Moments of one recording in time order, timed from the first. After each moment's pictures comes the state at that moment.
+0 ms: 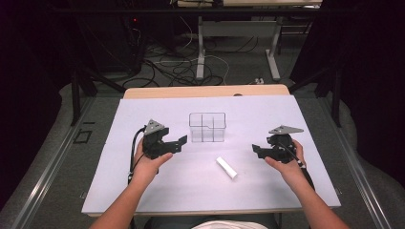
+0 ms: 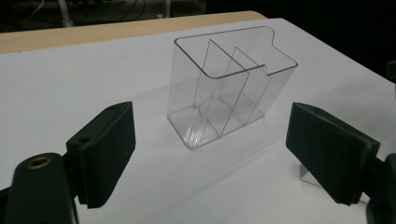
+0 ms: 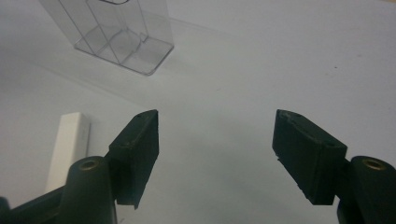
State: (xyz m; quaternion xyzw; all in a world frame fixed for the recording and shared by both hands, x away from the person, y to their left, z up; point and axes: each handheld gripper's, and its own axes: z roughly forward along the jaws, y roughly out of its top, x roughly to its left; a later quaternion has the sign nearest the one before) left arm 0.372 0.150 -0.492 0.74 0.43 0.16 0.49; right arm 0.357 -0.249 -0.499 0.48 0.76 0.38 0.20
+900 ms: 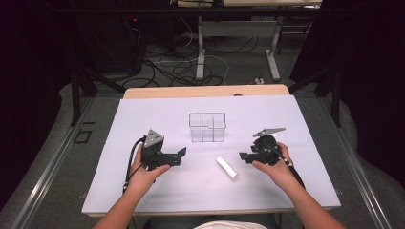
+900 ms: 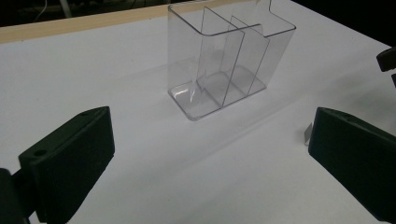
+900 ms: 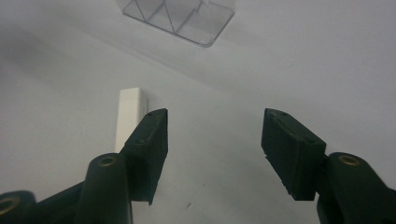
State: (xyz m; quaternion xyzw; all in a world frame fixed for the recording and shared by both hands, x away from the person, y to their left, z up) left arm 0.351 0.152 -0.508 0.76 0.42 0.18 0.47; right arm 0.357 -0.211 -0.502 0.47 0.80 0.35 0.12
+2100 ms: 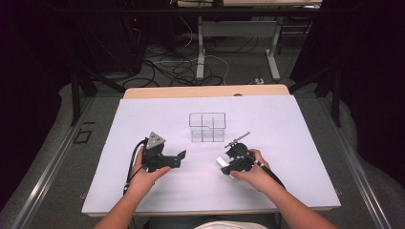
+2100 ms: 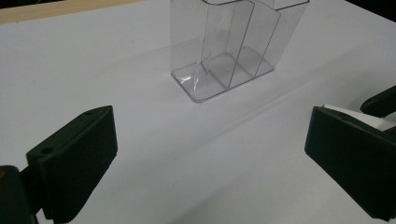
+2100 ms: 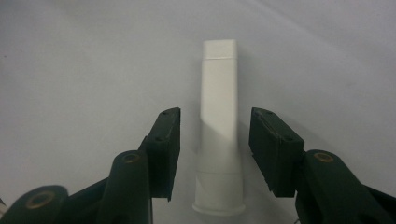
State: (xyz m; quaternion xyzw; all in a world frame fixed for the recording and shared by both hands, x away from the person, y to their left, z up) left arm 0.353 0.153 -0.519 0.77 0.42 0.18 0.45; right arm 0.356 -0.142 -0.528 0.44 0.86 0.24 0.02
